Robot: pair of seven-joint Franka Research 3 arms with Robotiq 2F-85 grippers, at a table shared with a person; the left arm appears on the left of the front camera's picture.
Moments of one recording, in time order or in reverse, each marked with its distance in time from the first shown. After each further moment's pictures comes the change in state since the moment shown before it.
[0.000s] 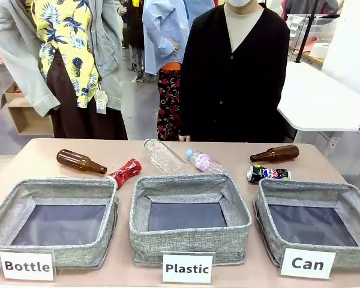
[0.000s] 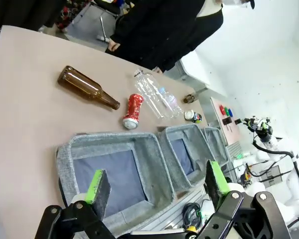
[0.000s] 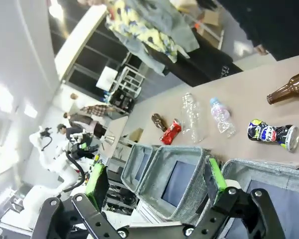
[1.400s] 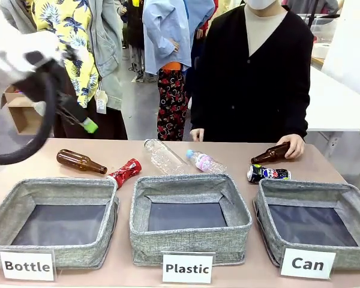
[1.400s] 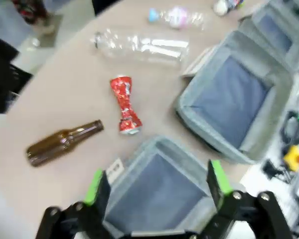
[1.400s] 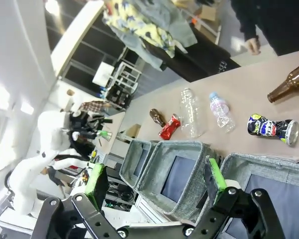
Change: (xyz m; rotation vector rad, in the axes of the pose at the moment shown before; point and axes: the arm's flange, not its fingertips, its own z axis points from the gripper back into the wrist) left arm 0.037 -0.185 -0.295 0.316 0.629 -0.810; right arm -0.002 0.008 0.003 -0.018 0.021 -0.001
